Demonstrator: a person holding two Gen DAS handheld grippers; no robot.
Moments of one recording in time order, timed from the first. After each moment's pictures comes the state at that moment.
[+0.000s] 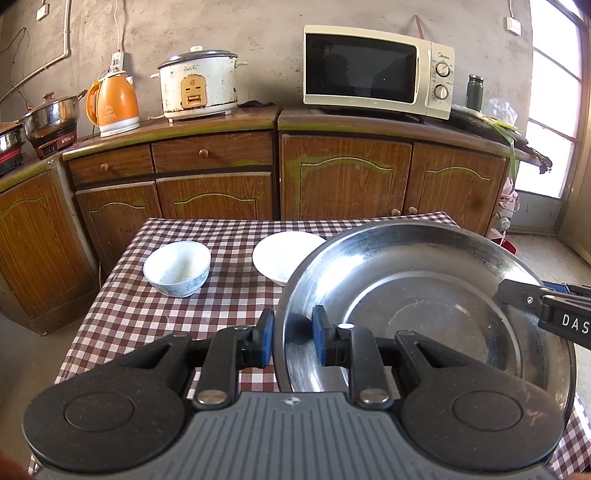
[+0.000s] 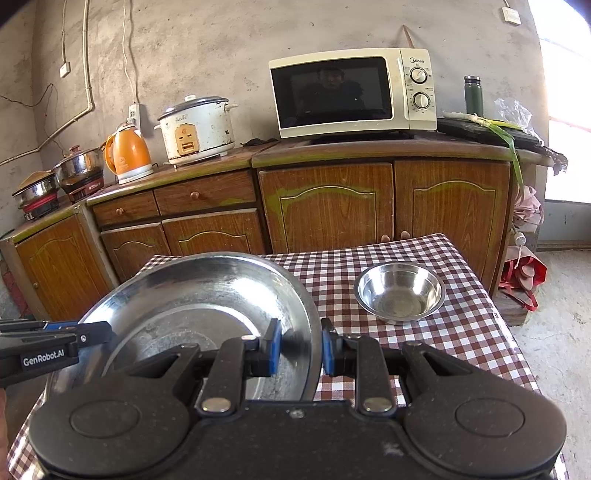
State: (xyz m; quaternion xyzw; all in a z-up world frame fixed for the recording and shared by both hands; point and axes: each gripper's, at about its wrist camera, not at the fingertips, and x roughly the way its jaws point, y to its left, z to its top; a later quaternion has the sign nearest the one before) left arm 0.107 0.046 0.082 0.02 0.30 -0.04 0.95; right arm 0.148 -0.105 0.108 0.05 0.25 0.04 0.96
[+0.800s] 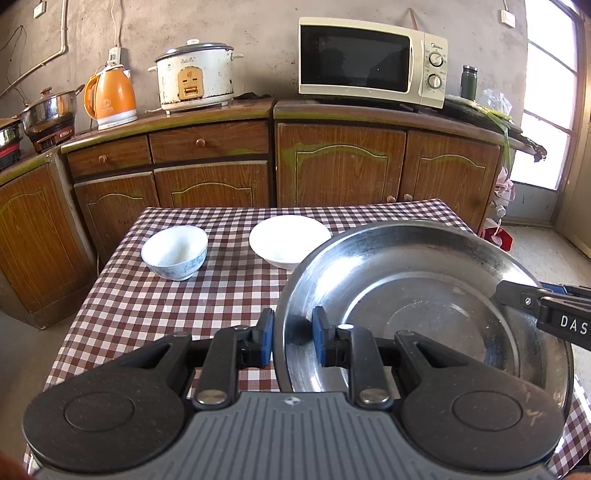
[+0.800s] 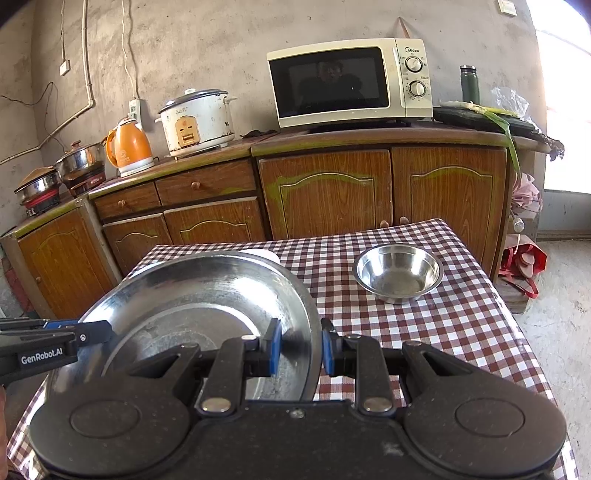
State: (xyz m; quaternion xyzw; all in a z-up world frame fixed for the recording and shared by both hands) left arm 0.092 0.043 0.069 0.02 0.31 -0.04 0.95; right arm 0.129 -0.110 0.088 0.06 0.26 0.04 0.96
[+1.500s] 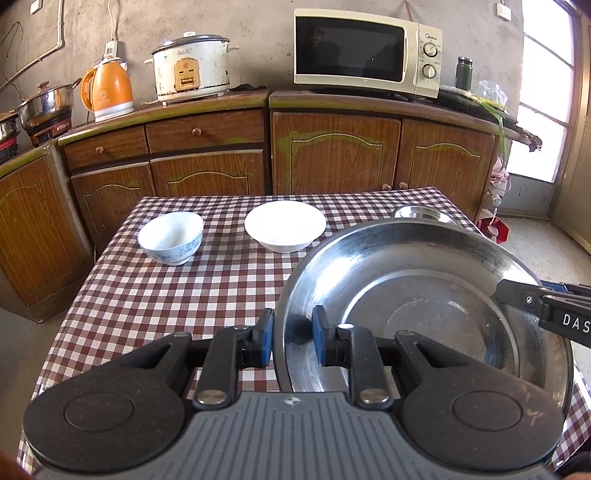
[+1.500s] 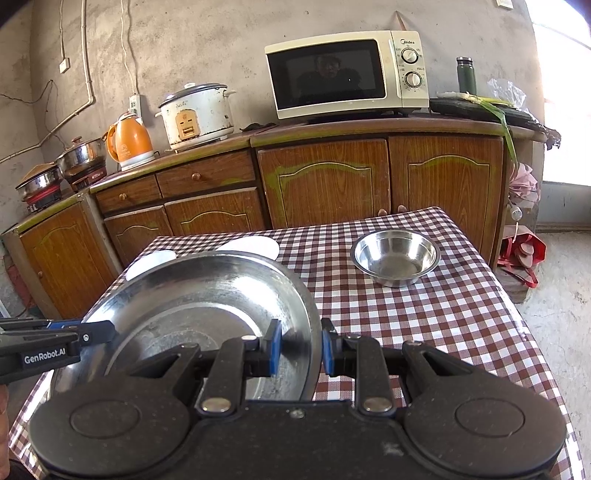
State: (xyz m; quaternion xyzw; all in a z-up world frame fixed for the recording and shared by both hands) left arm 0.082 0.041 0.059 0.02 0.32 -0.05 0.95; right arm 0.112 -0.115 0.076 0.06 0.27 0.04 0.96
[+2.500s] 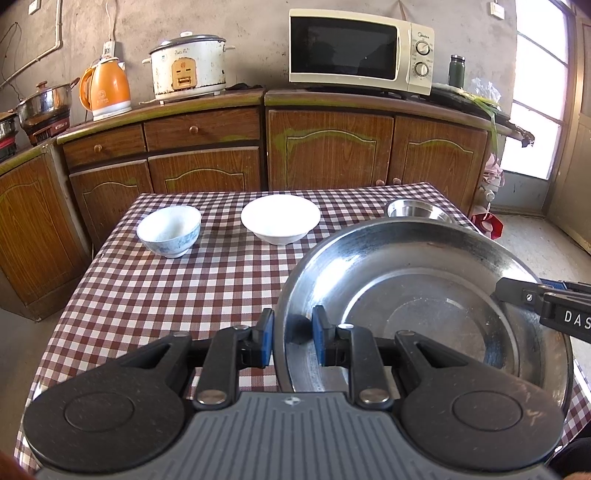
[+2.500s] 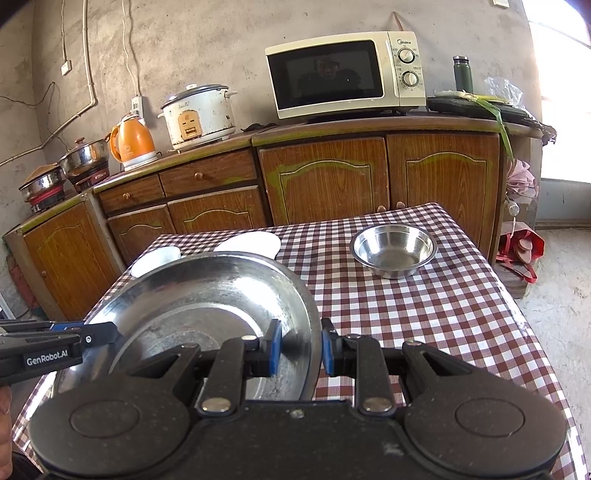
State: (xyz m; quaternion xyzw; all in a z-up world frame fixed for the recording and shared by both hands) left arm 0.064 0.041 0.053 0.02 0.32 -0.05 0.95; right arm 0.097 -0.112 0.072 0.06 0.27 0.04 0.96
